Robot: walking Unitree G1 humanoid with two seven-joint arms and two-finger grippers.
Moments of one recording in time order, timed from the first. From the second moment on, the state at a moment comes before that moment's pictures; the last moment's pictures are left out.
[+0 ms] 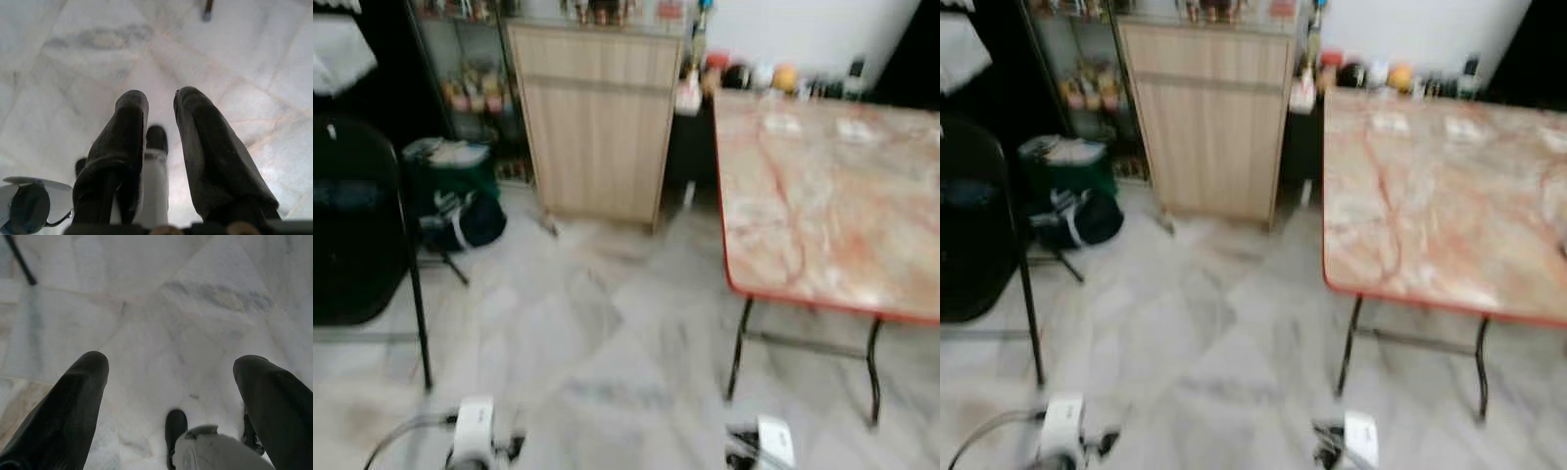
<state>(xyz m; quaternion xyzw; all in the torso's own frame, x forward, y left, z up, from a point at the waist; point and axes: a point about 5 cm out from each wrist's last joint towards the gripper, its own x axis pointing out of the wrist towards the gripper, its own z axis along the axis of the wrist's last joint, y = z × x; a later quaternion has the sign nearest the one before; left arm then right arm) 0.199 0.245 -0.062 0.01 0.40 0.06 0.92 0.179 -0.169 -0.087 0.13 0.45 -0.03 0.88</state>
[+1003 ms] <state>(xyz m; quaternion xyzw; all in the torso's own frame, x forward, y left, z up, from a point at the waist) 0.205 0.233 -0.061 0.01 0.39 0.04 0.92 0.178 -0.175 -0.087 0.14 0.43 -0.05 0.89</state>
